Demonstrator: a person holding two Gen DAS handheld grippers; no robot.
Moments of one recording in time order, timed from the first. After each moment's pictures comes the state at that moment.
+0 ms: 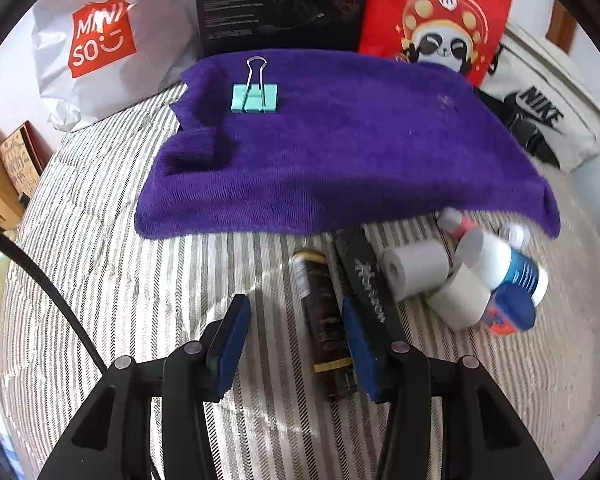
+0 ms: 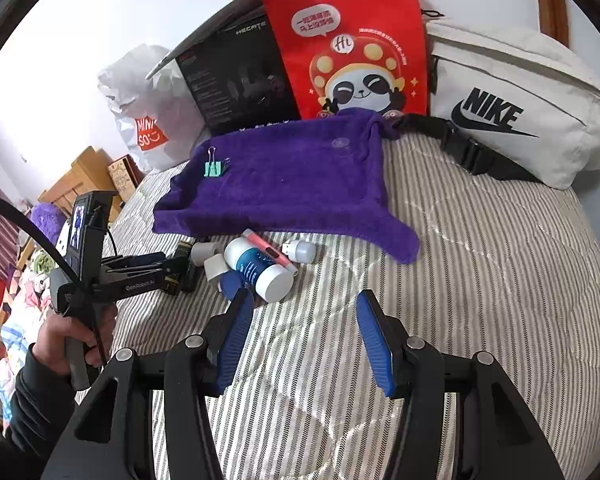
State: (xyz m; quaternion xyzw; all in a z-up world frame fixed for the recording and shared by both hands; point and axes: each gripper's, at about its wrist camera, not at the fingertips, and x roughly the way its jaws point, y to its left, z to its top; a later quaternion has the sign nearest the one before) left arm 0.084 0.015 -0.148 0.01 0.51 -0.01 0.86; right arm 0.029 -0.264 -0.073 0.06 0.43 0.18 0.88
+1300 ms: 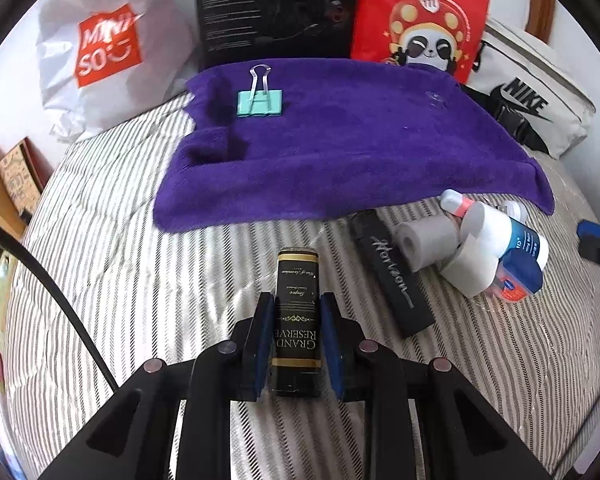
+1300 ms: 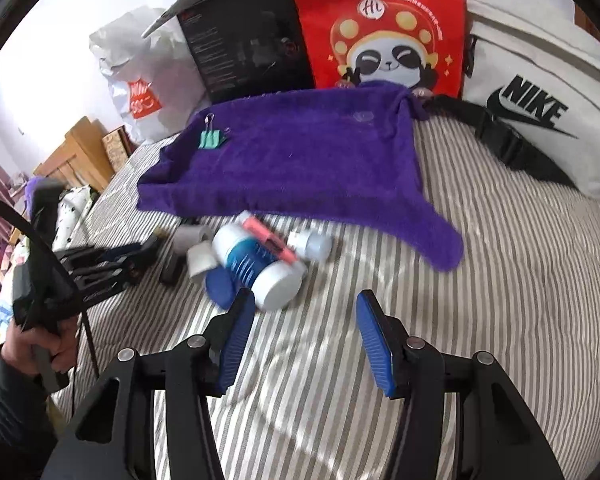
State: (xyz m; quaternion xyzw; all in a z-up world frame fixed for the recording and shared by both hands) left arm 0.068 0.034 -0.146 0.02 0.48 -0.04 0.88; right arm 0.068 -0.233 -0.110 0.03 0.45 0.18 0.87
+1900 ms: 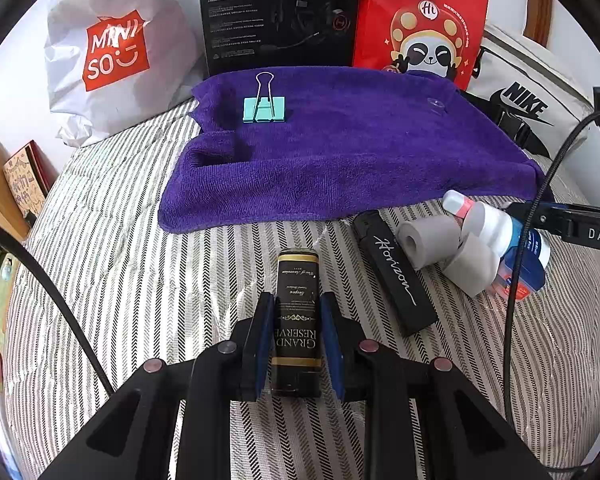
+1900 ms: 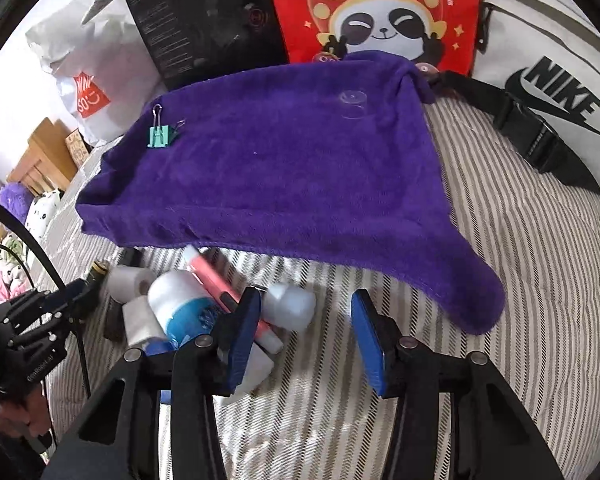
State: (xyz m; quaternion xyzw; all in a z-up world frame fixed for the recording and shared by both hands) left arm 0.060 0.031 -0.146 0.02 0.46 -0.03 0.89; right arm 0.131 -0.212 -0.148 0.02 0.49 0.15 0.86
